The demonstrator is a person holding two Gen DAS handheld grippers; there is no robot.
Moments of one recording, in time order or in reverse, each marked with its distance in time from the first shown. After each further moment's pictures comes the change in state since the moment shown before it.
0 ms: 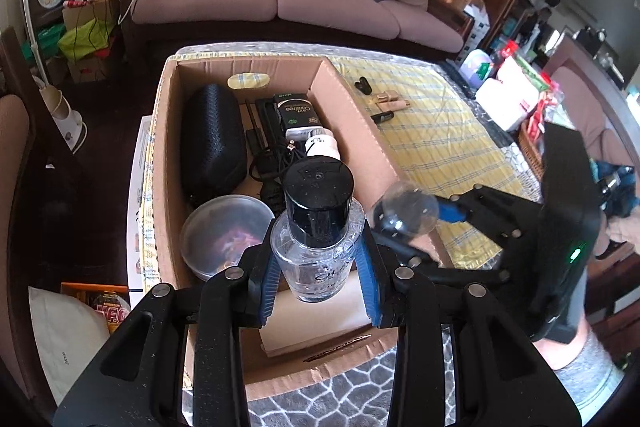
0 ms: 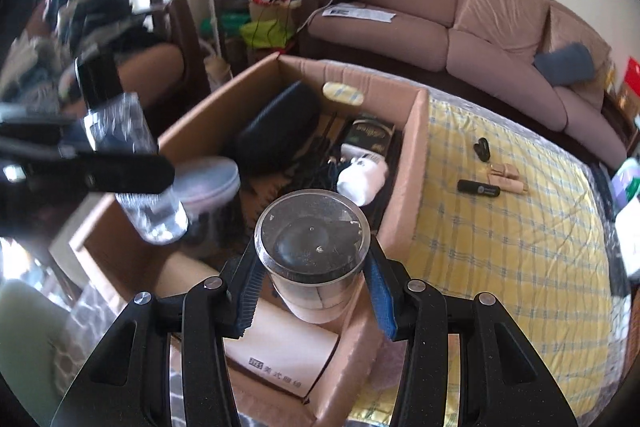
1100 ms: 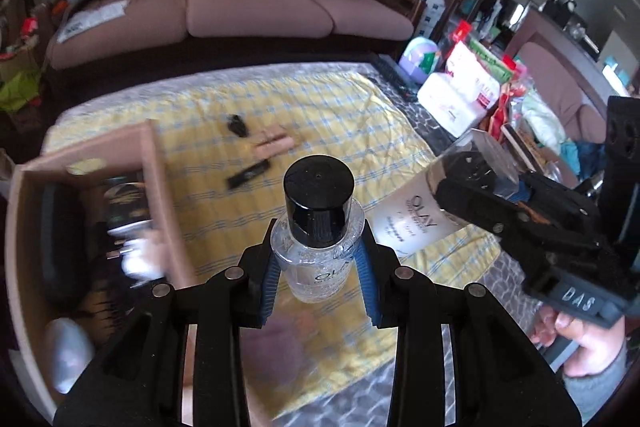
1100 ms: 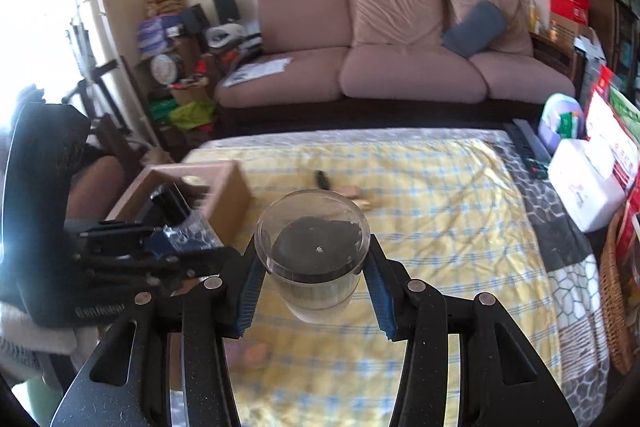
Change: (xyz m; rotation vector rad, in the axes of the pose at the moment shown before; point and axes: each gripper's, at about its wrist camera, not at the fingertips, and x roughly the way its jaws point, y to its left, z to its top) left arm 0.080 -0.179 0.093 0.129 0.015 -0.079; right arm -0.113 -0.229 -0.012 0.330 -0.171 -0.023
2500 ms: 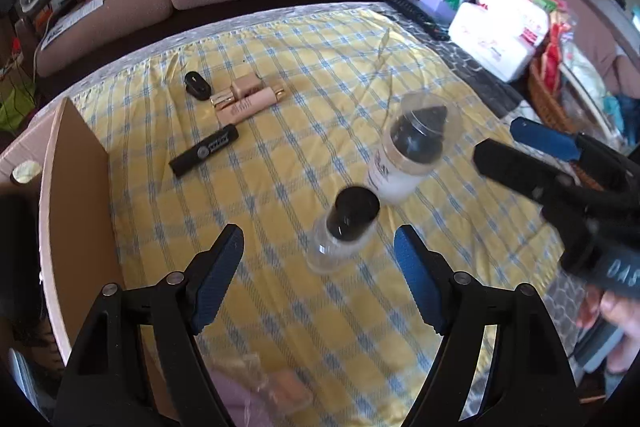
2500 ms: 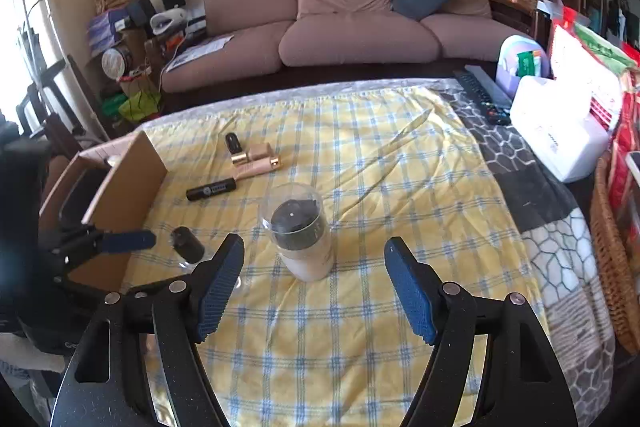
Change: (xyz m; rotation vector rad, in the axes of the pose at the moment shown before) left arm 0.156 -0.045 -0.013 0.087 0.116 0.135; right arm 0.060 -0.099 -0.046 0.088 0.077 -0.148
